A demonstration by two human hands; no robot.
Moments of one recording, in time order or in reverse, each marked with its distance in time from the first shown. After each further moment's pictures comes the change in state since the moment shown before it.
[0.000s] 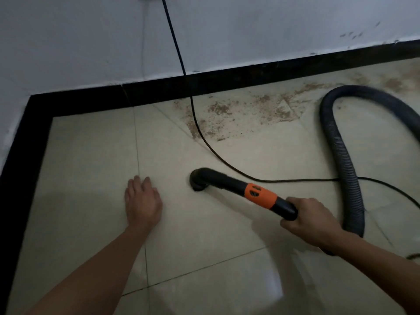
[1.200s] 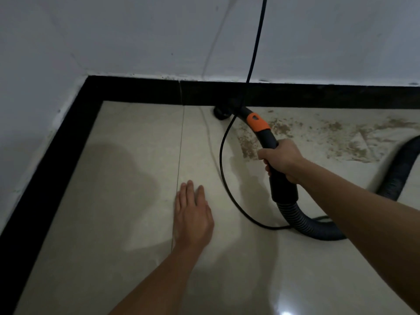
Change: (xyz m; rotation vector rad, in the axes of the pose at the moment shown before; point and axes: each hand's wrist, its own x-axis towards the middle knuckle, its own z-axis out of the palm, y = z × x) left_hand 0.018 0.030 0.021 -0.031 0.040 -0.004; right_hand 0.243 -0.186 -0.008 0.653 -0.027 0.148
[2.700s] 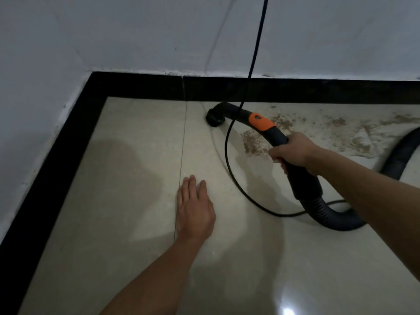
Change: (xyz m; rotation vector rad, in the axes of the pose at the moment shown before) left_hand 0.000 -0.005 0.003 -0.015 -0.039 -0.002; right_hand -0.010 -0.006 -0.030 -0.223 -0.141 -0.031
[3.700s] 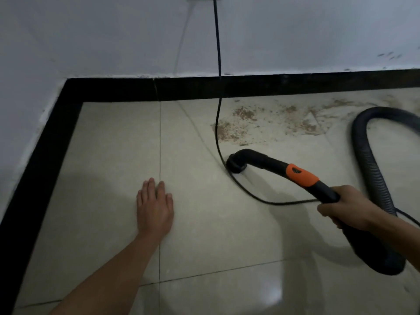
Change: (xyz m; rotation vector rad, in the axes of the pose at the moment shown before) left_hand -0.040 -0.052 -0.018 0.024 0.032 0.001; right_hand -0.179 0.170 -0.066 -0.152 0.069 0.127
